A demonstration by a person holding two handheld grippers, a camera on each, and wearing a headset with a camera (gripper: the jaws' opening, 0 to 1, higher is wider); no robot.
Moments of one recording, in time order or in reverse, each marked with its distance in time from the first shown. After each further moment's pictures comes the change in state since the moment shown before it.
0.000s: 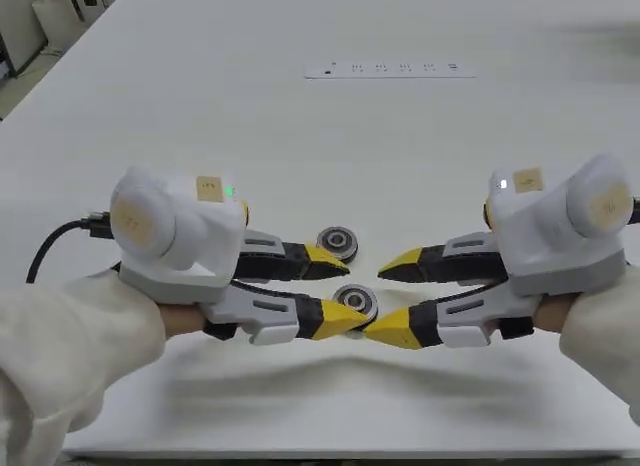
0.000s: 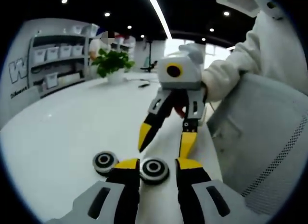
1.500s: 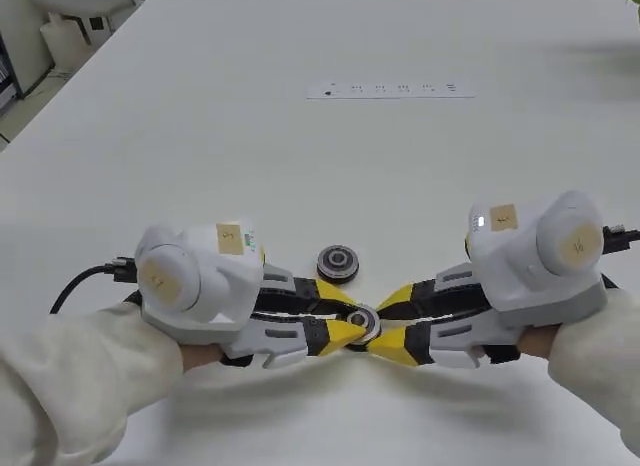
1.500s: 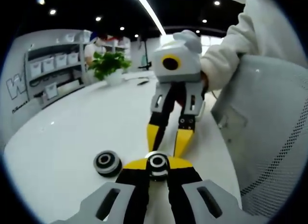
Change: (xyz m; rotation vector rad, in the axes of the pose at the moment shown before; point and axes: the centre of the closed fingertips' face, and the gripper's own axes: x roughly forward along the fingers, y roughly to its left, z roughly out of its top) left arm 0.003 0.004 -0.013 0.120 0.016 0.040; right arm 0.005 -0.003 -0.011 -0.064 0.062 -0.016
